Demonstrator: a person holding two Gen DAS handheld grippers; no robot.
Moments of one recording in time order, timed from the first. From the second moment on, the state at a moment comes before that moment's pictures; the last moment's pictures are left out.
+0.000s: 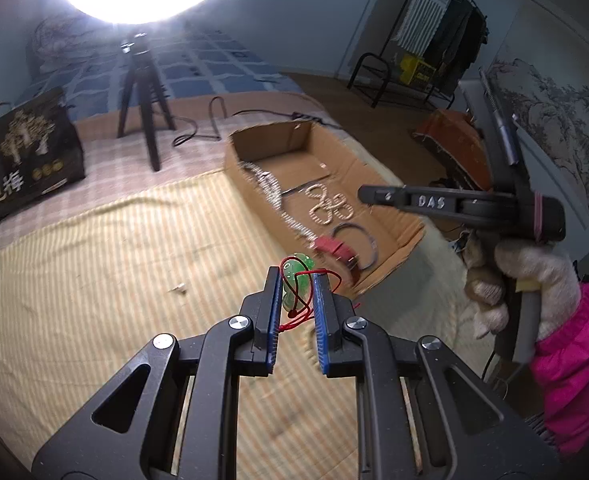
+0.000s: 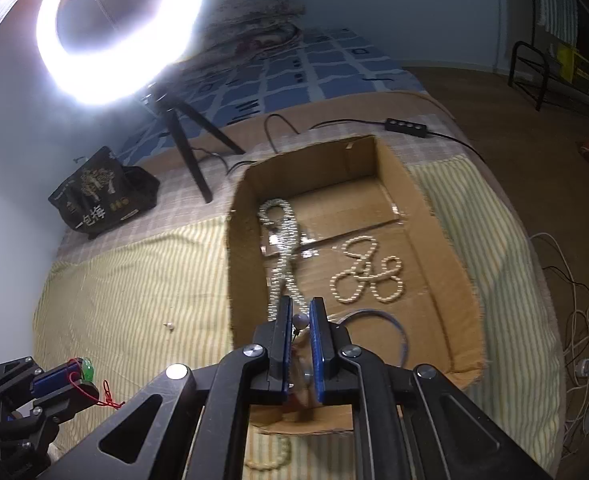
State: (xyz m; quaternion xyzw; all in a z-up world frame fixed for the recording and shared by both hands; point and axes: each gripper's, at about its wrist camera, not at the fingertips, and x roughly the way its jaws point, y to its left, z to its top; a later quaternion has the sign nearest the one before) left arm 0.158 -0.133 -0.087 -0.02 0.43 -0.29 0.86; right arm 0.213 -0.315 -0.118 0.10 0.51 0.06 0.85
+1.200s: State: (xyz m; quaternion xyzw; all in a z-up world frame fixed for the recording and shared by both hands) left arm 0.287 -0.248 -0.122 -0.01 0.44 -0.26 0.86; right arm 0.220 -0.374 -0.154 0.10 0.53 0.06 0.84
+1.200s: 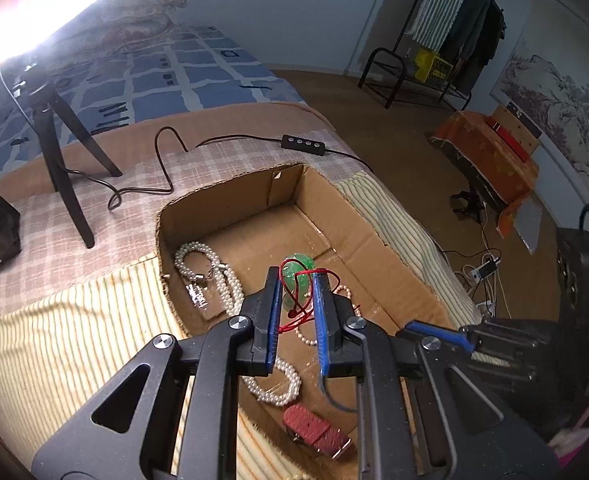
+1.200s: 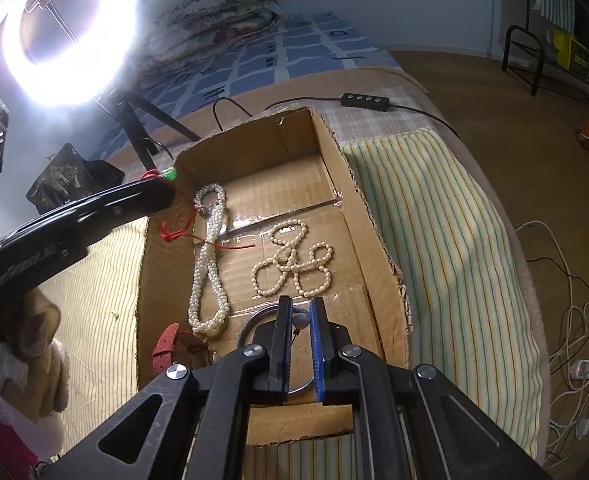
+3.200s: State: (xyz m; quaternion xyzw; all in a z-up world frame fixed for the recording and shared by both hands) left arm 0.220 -0.069 -0.120 -0.03 0.48 -0.18 0.86; right arm 0.089 -0.299 -0.114 0.08 0.53 0.09 0.84
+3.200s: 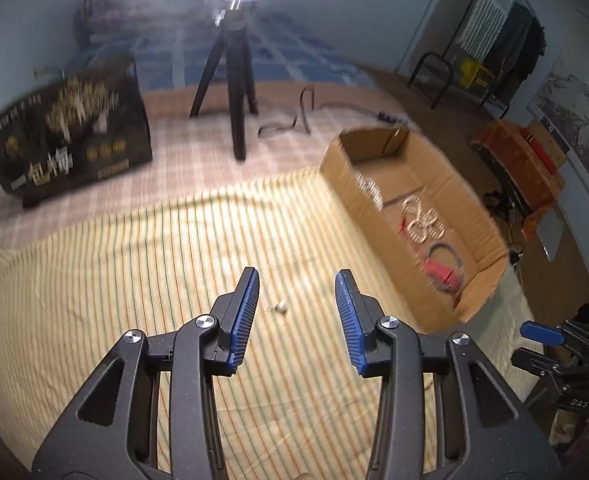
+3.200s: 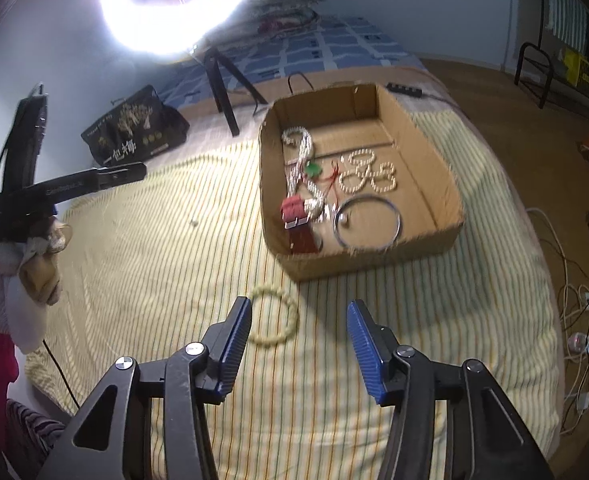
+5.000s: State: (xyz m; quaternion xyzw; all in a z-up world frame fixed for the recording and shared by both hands) left arm 0.254 -0.086 -0.215 -0.04 0.57 -0.10 0.81; right arm 0.121 -0.286 -0.205 0.12 0.61 0.07 0.78
